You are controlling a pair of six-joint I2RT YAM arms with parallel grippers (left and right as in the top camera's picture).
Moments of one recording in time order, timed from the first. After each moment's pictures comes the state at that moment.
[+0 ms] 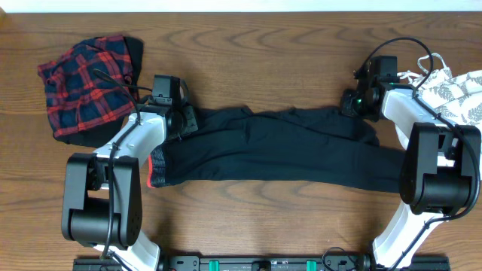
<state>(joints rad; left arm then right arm) -0.11 1.79 1.01 -0.42 0.10 -0.38 -0.05 2.01 1.24 -0.46 -0.20 0.18</state>
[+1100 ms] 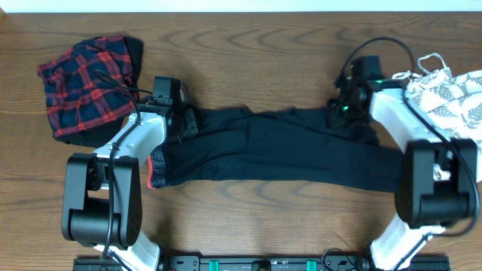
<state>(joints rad) -0.11 1.79 1.01 -0.47 0.12 -0.38 0.07 1.92 1.25 -0.71 -0.21 0.12</state>
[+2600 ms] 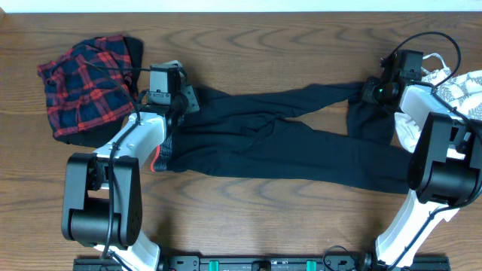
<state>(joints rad) -0.11 1.79 1.01 -0.07 0.09 -0.38 -0.19 2.10 1.32 -0.32 -0.16 0.19</state>
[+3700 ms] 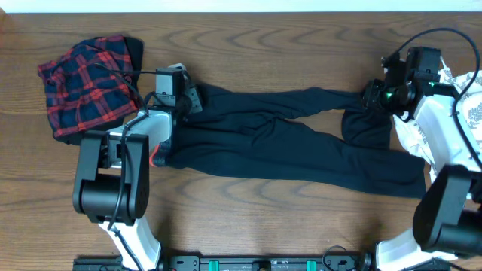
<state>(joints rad) -0.11 1.95 1.01 0.09 0.11 -0.38 -0.16 1.74 1.25 -0.62 -0.32 0.14</state>
